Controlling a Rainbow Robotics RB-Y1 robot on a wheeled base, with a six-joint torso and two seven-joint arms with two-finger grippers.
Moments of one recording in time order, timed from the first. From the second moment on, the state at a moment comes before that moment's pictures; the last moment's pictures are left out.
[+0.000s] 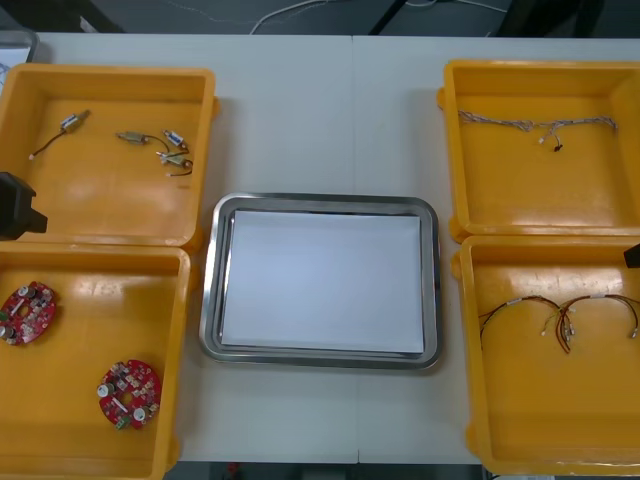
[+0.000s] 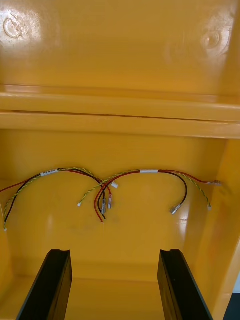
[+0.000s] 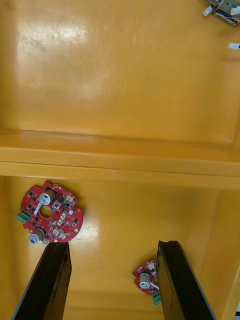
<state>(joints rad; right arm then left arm) -0.21 -0.96 -0.26 -2.11 -1.03 1.86 1.23 -0.28 0.93 0.22 -2.14 0.93 1.85 -1.09</state>
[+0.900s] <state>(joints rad) -0.21 -0.96 -0.26 -2.11 -1.03 1.86 1.23 -0.28 0.93 0.22 -2.14 0.93 1.85 -1.09</state>
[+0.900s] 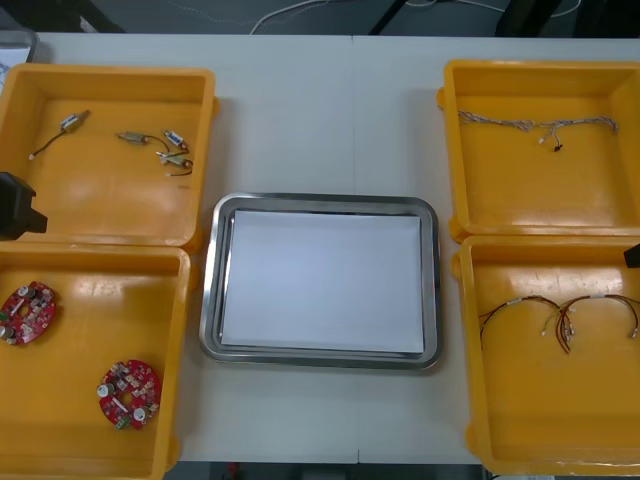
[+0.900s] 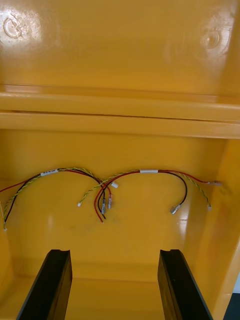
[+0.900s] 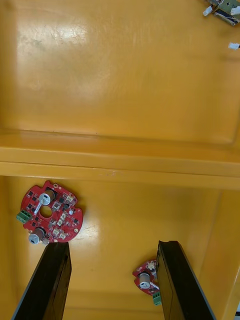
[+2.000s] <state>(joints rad) -0.21 -0.96 -0.26 -2.11 -1.03 1.86 1.23 -0.28 0.93 0.22 -2.14 0.93 1.85 -1.09</state>
